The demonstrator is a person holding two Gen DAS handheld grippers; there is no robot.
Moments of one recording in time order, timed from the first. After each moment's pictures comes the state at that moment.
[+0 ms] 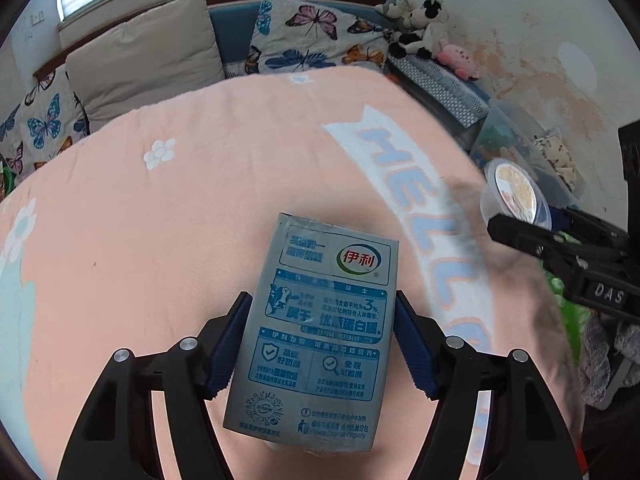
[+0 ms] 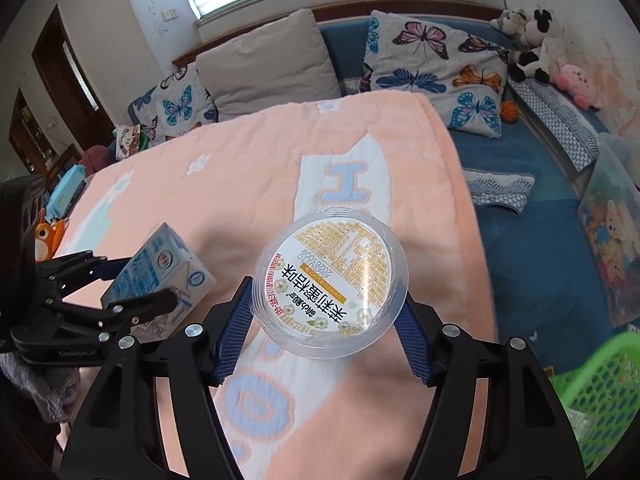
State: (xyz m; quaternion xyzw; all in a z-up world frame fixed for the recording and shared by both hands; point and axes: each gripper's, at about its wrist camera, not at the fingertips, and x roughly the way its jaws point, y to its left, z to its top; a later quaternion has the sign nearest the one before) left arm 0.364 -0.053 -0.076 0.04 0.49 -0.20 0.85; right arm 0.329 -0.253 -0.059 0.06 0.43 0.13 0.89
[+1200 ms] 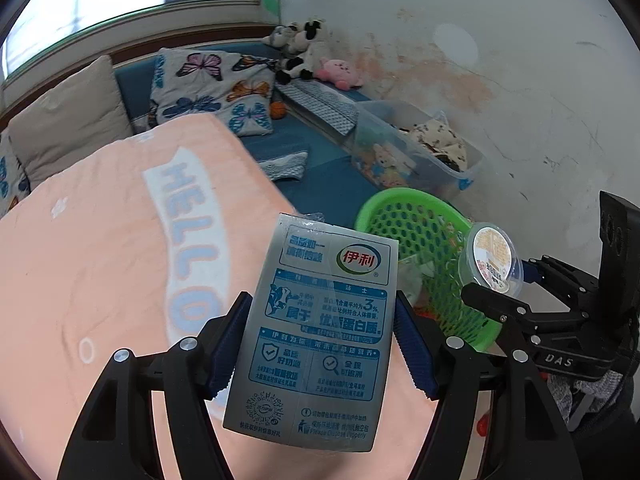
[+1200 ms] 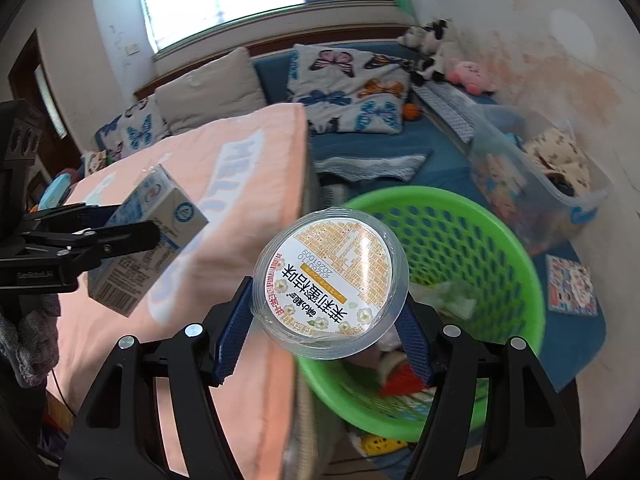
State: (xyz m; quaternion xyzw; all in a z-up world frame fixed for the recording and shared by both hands) left arm 0.209 -0.196 -0.009 0.05 0.42 -0.33 0.84; right arm 0.116 -0.394 -0.030 0.06 0.40 0.01 0.92
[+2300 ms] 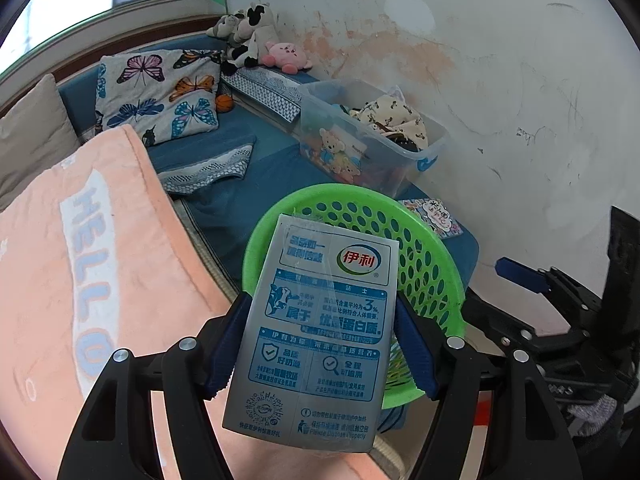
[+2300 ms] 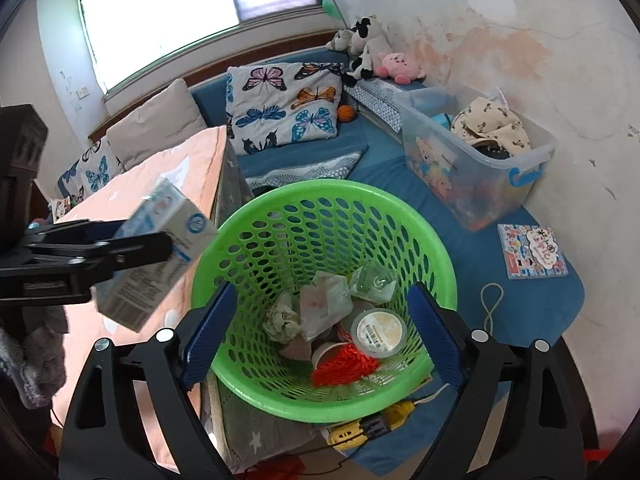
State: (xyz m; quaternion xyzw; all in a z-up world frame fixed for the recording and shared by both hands) left arm 0.202 -0.307 -0.018 0.08 0.44 -0.38 0.81; right arm 0.072 -0.472 -0.032 0.12 0.37 -0.06 0.92
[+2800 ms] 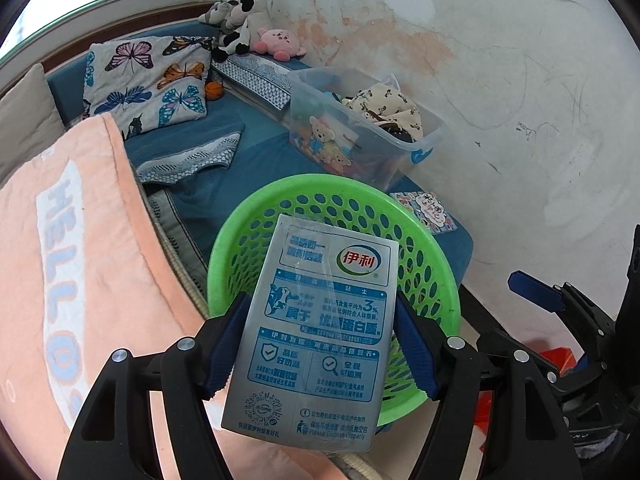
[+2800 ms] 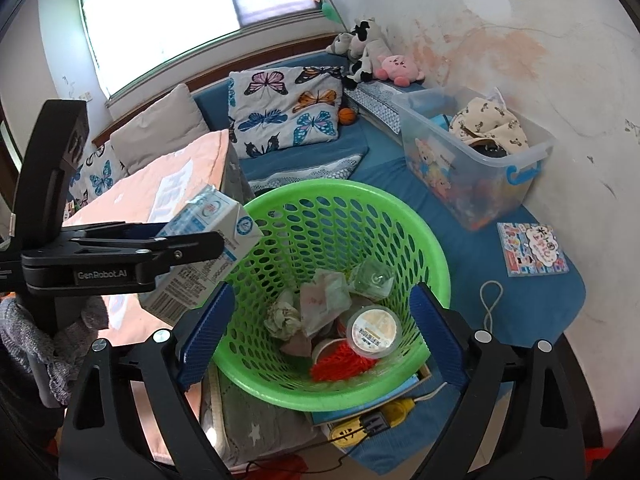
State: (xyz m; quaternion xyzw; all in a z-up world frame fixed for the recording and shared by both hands) left arm 0.213 -0.334 -0.035 0.07 0.46 -0.38 0.80; right arm 0.059 -0.475 -0.030 0.12 0.37 -0.06 0.92
